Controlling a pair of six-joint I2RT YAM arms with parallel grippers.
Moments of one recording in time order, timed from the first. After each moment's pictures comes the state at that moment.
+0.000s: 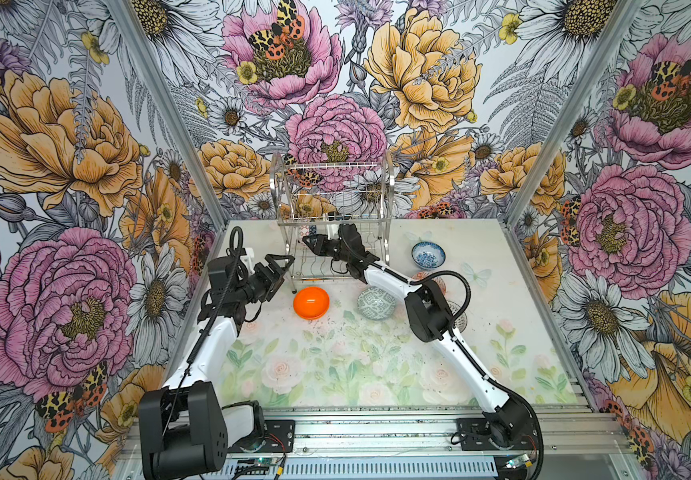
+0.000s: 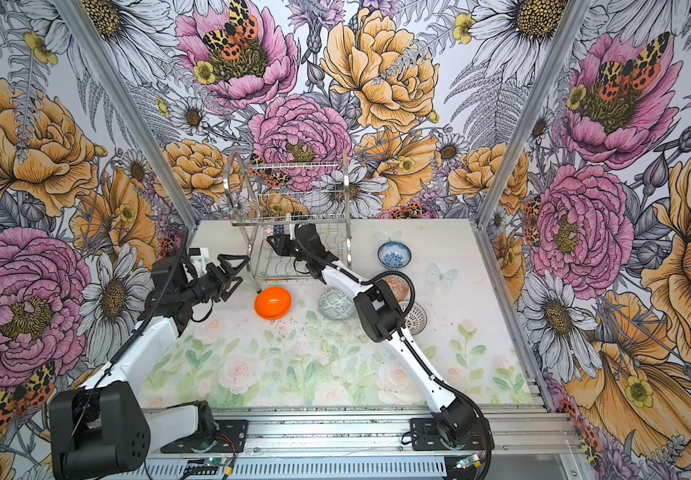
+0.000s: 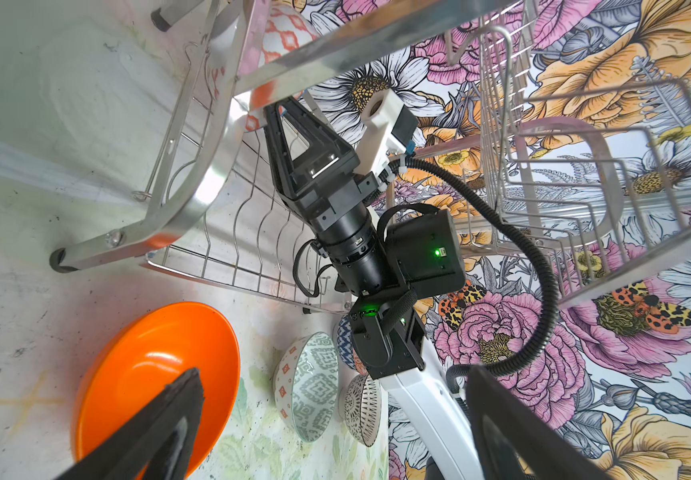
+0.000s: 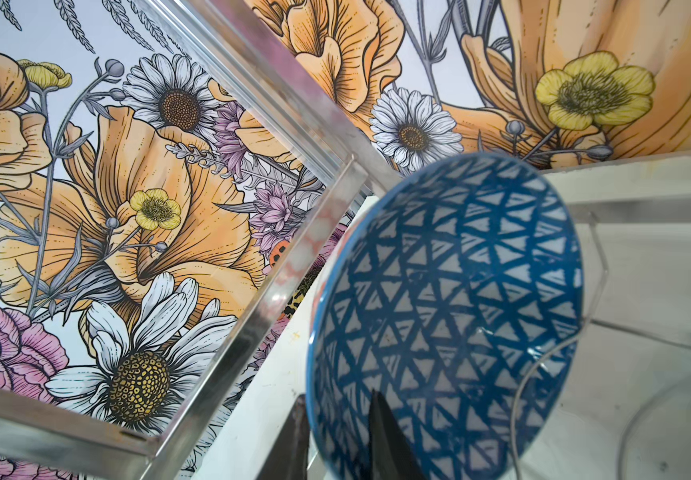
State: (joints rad) left arm 0.14 1.20 0.73 0.03 0.74 -0.93; right arm 0.66 2.80 2.43 0.24 -0.41 0.74
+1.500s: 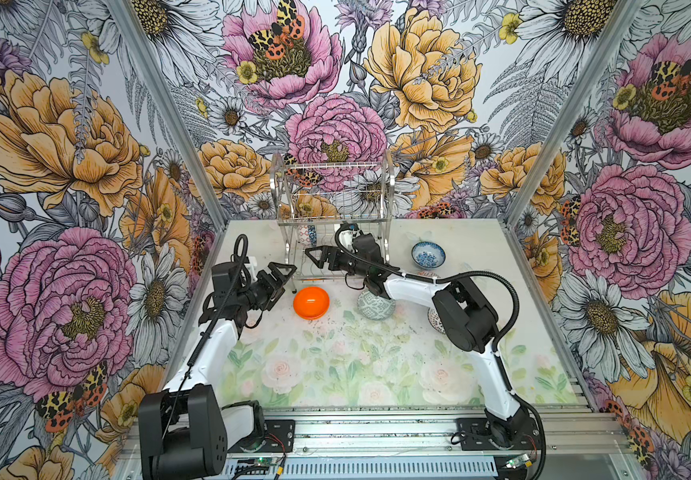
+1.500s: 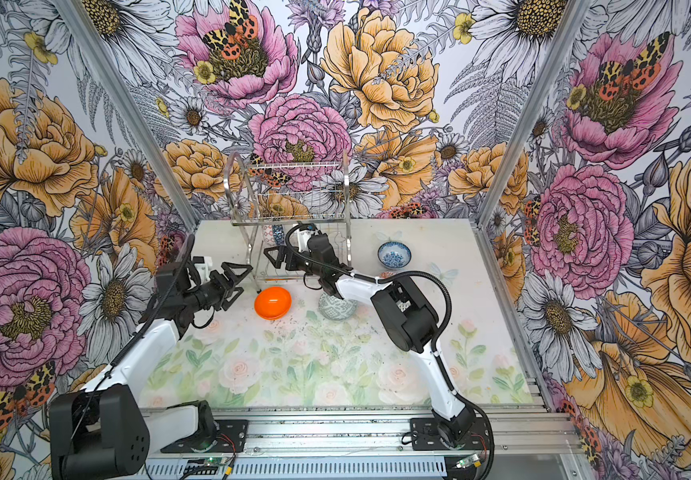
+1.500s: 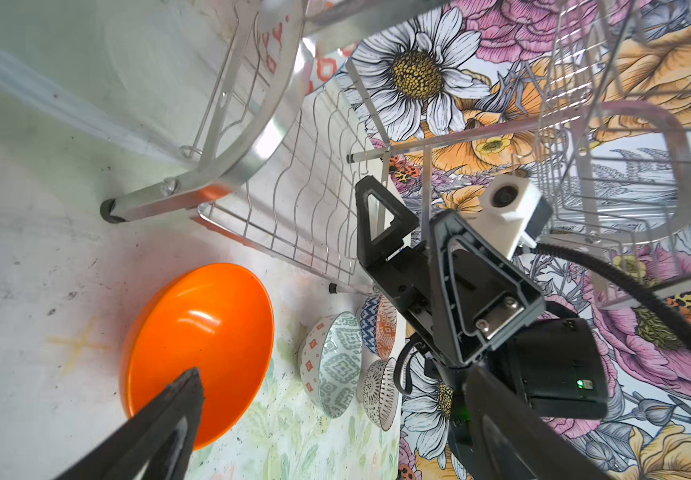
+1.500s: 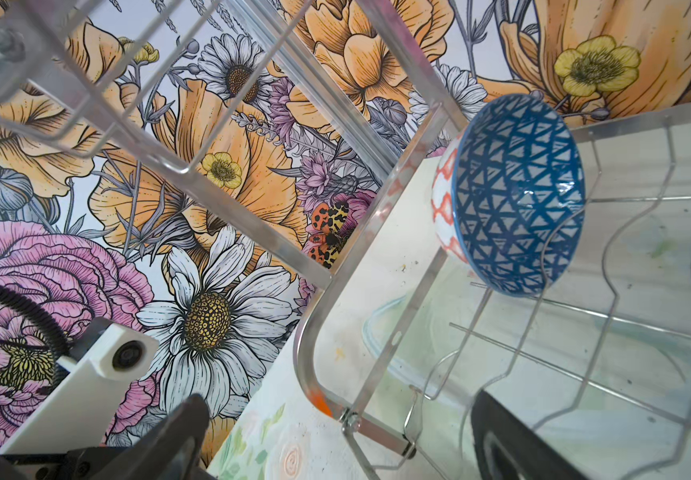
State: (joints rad) left arm 0.11 1.19 0.71 -0.11 0.69 -0.87; right arm 0.70 2.23 1.58 0.48 -0.38 0.73
